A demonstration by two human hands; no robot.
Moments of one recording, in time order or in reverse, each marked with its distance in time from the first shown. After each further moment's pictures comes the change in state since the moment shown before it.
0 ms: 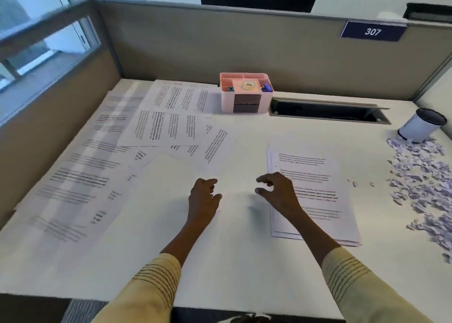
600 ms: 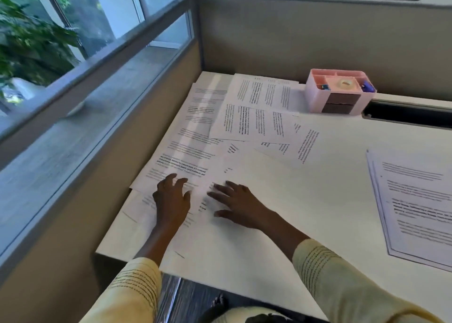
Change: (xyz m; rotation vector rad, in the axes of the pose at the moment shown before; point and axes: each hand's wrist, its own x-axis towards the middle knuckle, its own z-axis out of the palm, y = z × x) left_hand 0.005 -0.196 -0.241 0.479 0.241 -0.121; right_hand -0.004 -0.201 0.249 -0.550 -0.560 -0.672
